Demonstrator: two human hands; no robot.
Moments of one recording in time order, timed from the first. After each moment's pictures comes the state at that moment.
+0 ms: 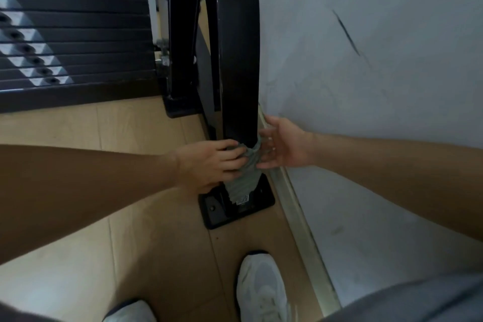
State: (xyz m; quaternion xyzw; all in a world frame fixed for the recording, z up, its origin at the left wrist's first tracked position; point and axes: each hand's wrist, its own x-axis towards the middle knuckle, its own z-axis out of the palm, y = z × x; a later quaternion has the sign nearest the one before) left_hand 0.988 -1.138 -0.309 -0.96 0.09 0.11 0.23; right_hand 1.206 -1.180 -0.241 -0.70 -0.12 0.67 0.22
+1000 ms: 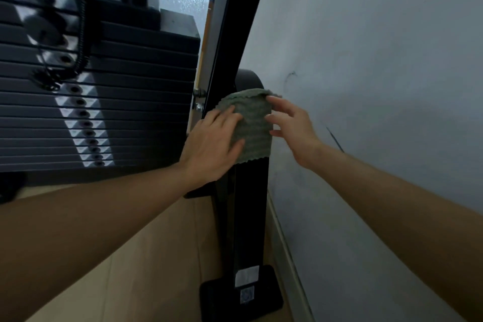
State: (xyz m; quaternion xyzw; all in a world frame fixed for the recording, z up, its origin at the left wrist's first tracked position) left_hand 0.987 -1.046 -0.170 -0.84 -0.41 -0.33 -0.06; right_hand 1.172 -1.066 -0.102 -0.66 -0.51 0.32 0.46
